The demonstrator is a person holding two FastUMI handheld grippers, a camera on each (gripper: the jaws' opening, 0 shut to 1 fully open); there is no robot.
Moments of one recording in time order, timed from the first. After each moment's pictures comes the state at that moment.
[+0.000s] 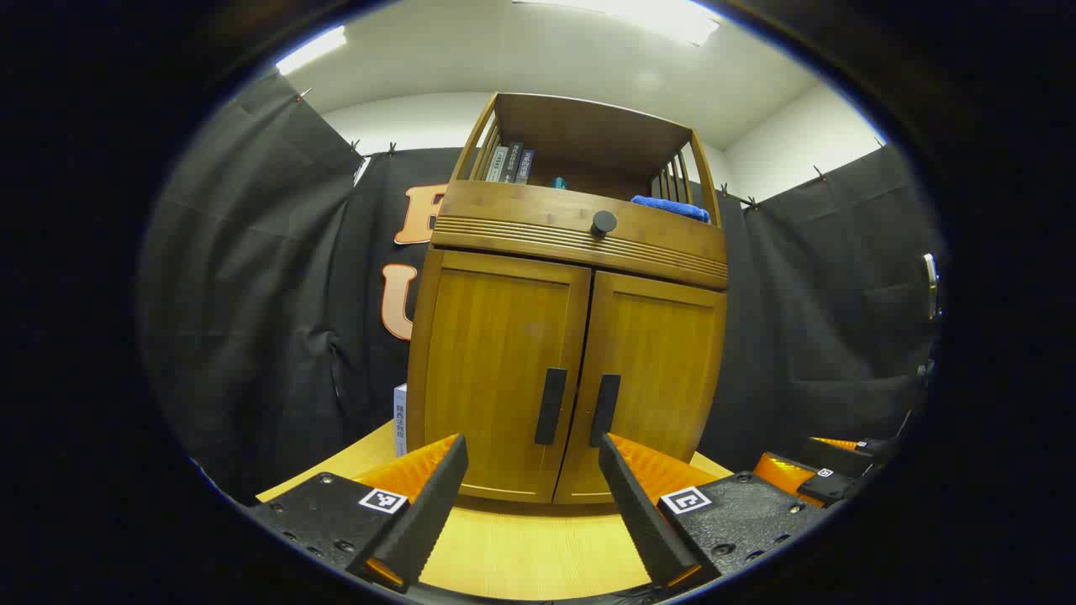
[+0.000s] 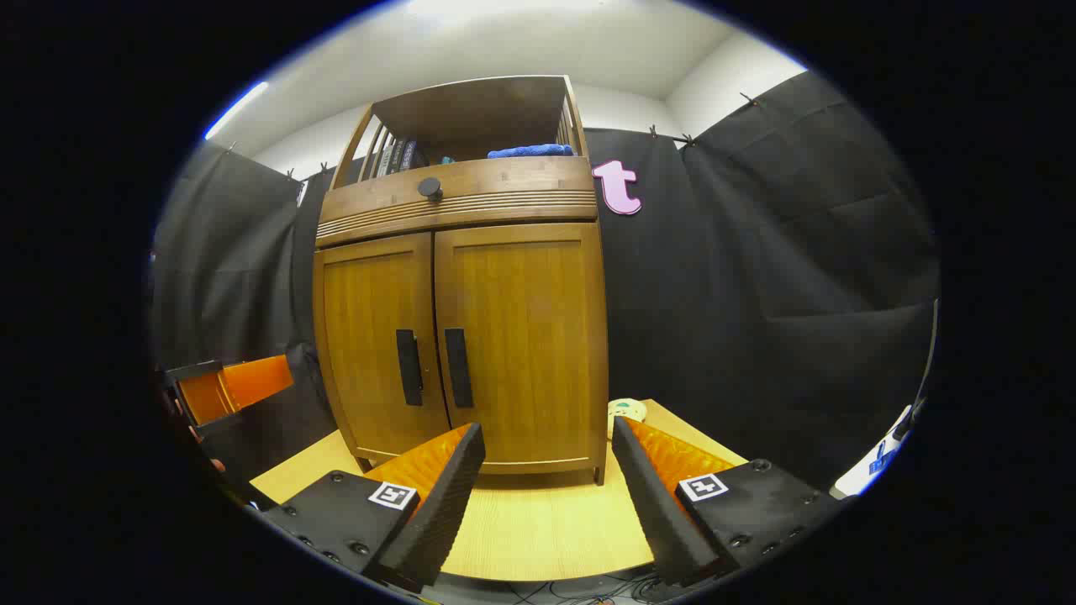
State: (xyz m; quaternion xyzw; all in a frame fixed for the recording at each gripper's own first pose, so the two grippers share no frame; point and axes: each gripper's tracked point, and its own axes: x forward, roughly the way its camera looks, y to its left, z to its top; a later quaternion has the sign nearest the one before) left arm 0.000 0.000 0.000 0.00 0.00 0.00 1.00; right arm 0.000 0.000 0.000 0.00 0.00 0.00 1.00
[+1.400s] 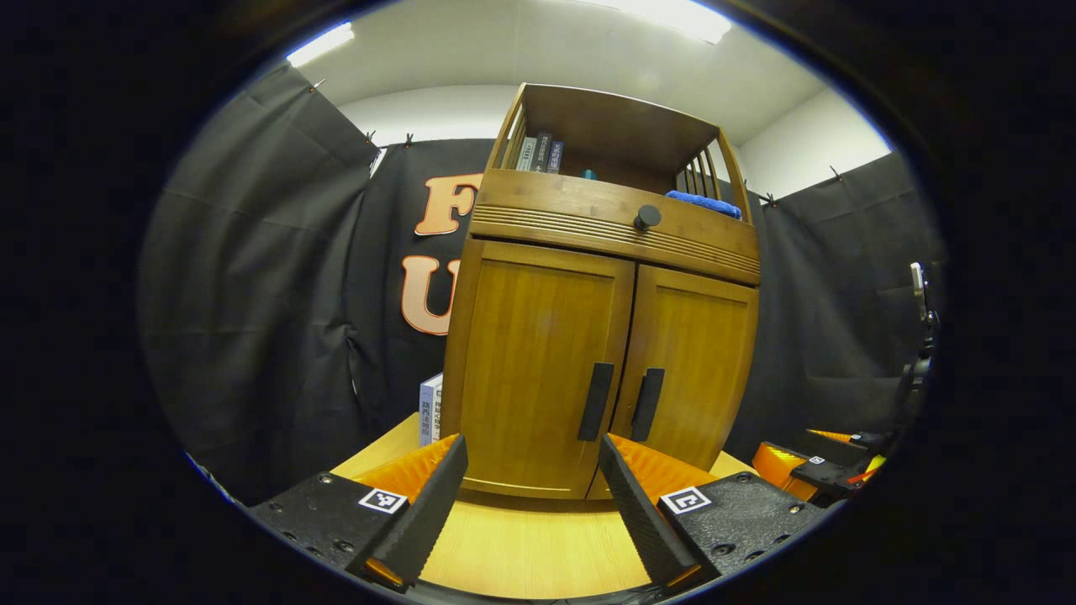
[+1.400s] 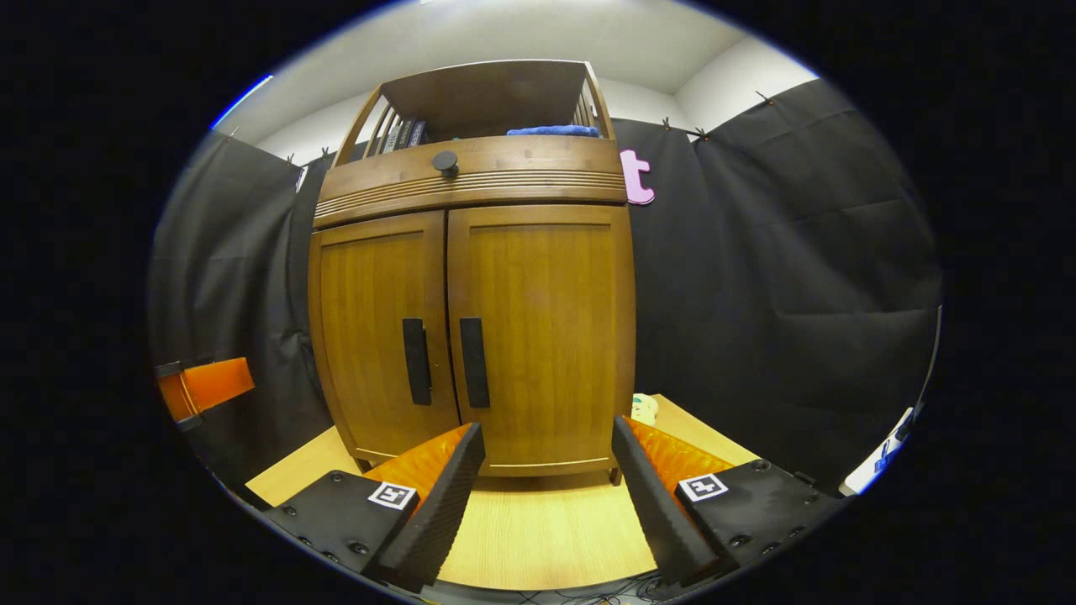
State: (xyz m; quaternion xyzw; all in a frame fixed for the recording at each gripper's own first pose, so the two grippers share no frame) left arm 0.002 0.069 -0.005 0.01 0.02 0.03 1.00; right arm 0.051 0.054 -0.016 -0.01 0.02 0.00 1.00
